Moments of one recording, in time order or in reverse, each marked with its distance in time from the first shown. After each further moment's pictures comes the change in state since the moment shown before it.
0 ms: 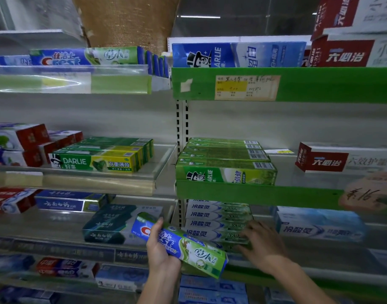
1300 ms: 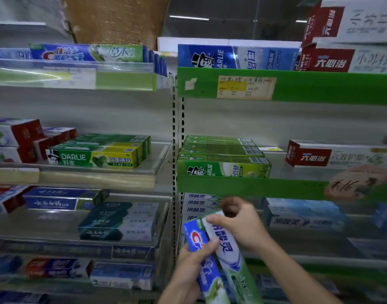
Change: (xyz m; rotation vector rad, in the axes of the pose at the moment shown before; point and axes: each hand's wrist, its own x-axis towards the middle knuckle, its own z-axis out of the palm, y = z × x) left_hand -0.021 -0.038 -0.028 0.403 -0.382 -0.196; right_hand -0.017 -0.067 -0.055 1.221 0.138 0.093
